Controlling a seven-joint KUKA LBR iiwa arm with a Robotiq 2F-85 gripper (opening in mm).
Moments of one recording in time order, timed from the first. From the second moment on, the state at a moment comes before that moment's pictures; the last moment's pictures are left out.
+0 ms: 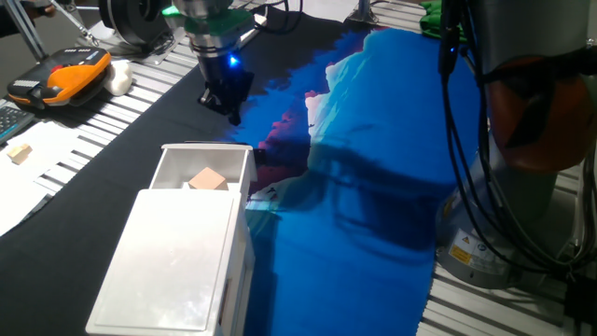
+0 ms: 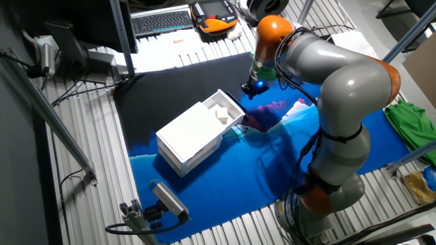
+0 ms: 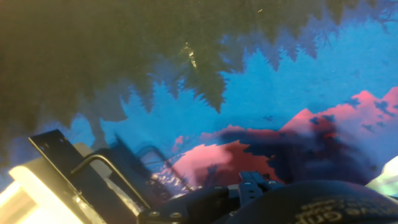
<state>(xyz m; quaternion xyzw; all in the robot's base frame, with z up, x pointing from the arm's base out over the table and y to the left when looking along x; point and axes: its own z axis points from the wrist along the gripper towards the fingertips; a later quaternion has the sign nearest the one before) 0.516 0.051 0.167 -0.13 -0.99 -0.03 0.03</state>
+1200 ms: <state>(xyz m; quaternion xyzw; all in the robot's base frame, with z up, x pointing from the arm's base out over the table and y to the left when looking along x) 0.509 0.070 0.166 -0.16 -0.98 -0.07 0.04</state>
